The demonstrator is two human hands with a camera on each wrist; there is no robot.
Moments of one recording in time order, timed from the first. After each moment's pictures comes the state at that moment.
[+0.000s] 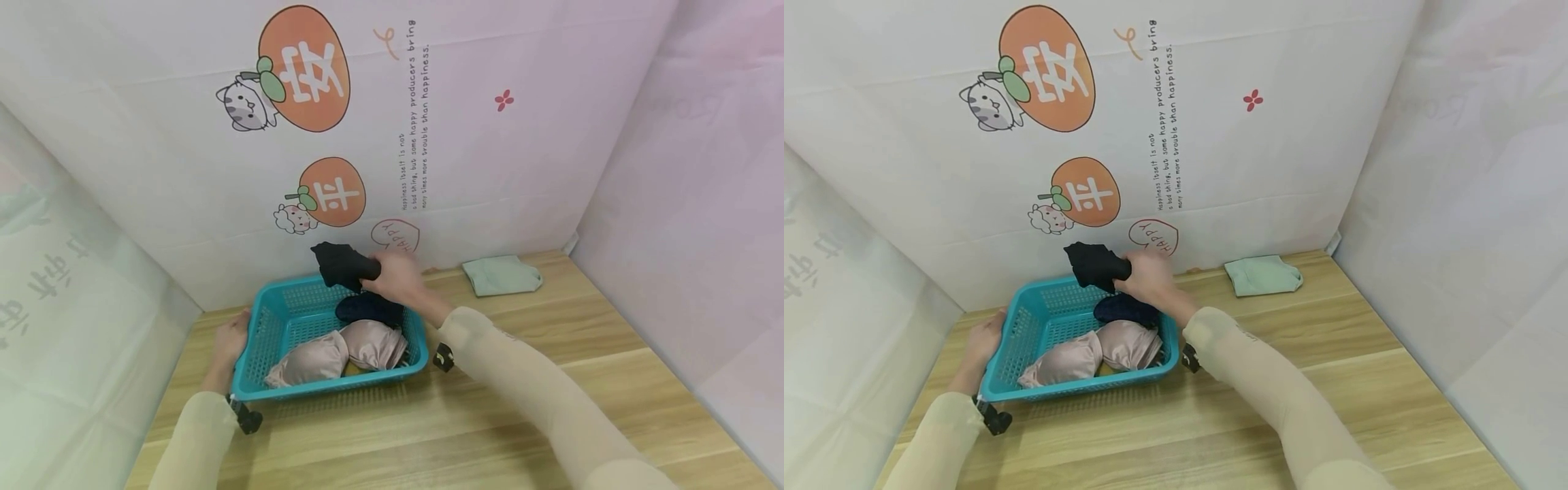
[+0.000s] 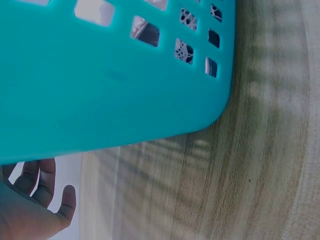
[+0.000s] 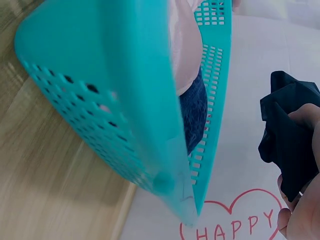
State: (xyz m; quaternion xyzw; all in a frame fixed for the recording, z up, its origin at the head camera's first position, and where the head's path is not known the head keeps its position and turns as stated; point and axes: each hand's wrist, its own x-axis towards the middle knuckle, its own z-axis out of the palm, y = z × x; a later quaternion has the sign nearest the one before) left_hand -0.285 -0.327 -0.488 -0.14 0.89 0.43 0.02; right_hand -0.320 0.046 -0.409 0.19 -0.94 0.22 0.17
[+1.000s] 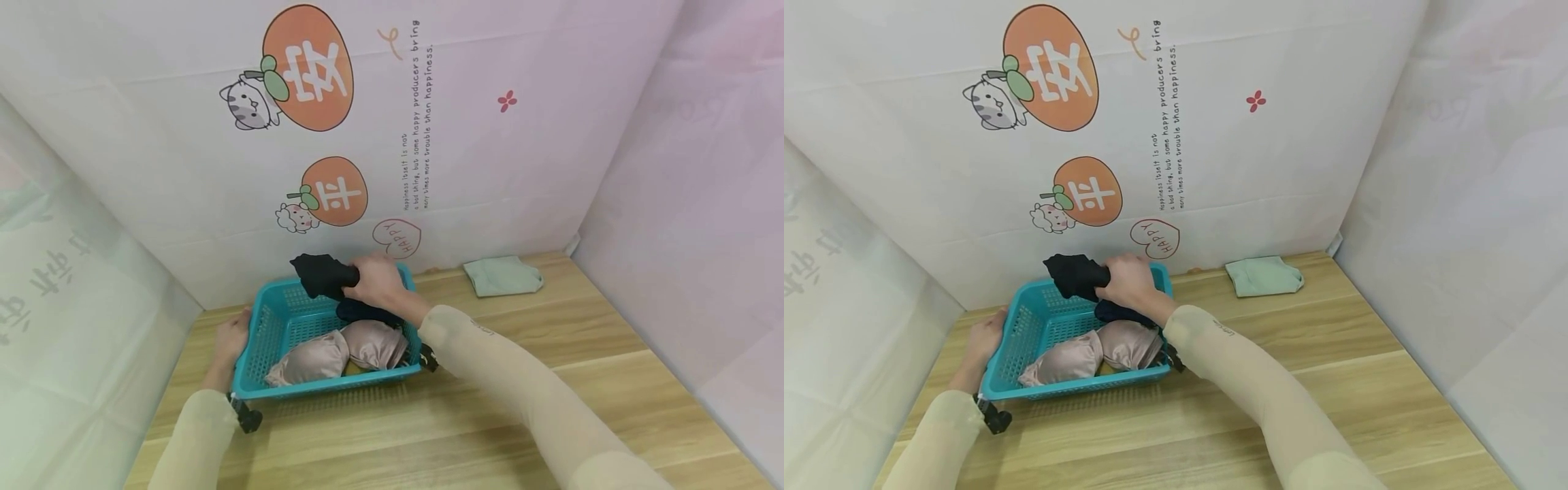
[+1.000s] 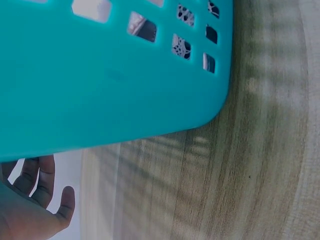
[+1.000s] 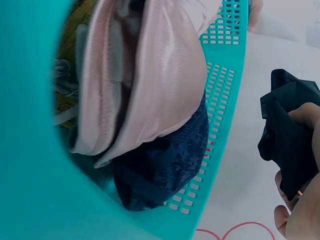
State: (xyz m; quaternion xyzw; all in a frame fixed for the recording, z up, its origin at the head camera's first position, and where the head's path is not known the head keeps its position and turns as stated) left_hand -0.287 -0.329 -0.489 -0.14 0.90 0.42 0.01; right_hand -0.319 0.007 -0.408 0.21 -0.95 0.17 0.14
